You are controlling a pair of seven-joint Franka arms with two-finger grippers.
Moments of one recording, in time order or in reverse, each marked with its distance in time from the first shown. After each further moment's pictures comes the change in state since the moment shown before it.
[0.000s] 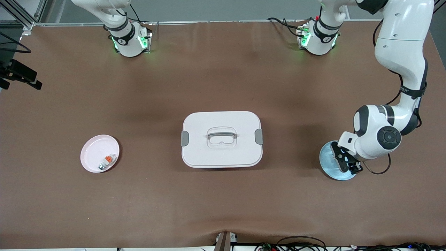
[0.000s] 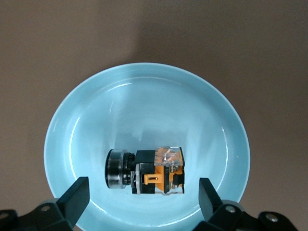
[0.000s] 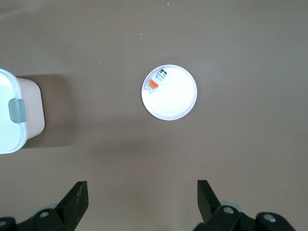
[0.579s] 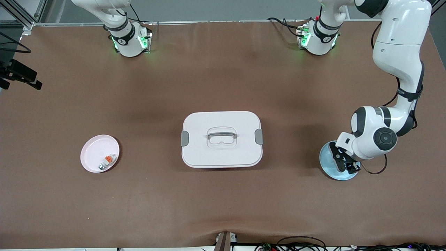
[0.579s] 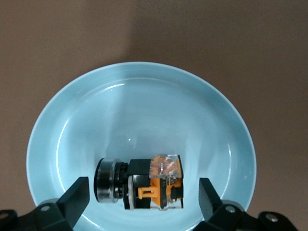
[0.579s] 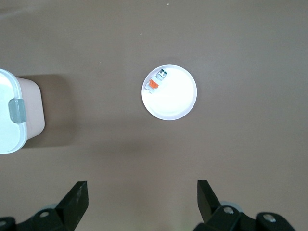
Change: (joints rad) left arm 0.000 0.032 0.000 -0.002 0.000 0.033 0.005; right arm 0.000 0.000 0.000 0.000 0.000 0.000 0.000
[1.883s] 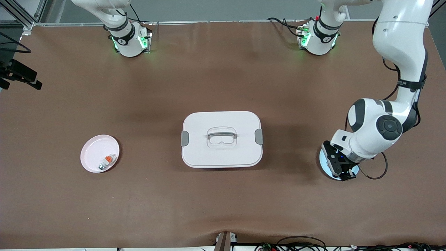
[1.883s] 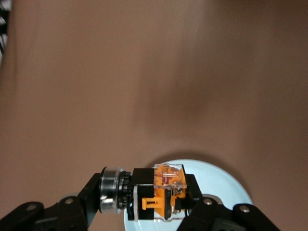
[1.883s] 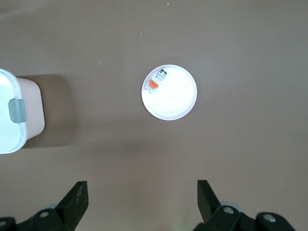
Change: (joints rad) left arm -0.006 -0.138 -0.124 0.069 -0.110 -0.023 0.013; right arm 0.000 0.000 0.000 0.000 0.000 0.000 0.000
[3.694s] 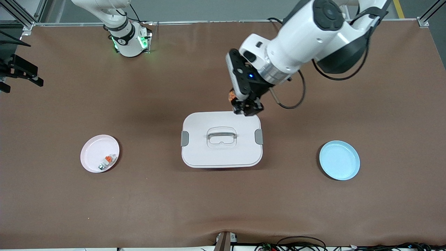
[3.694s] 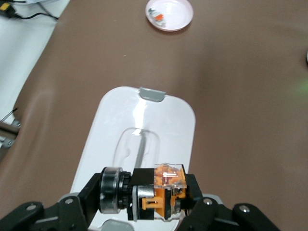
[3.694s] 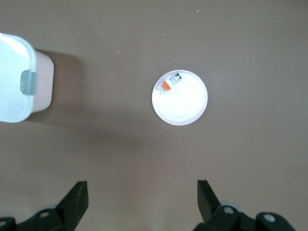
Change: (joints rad) left arm -0.064 -0.143 -0.580 0.306 -0.088 -0.363 -0.577; right arm -0.002 0.003 -0.004 -0.002 0.040 -0.002 -0.239
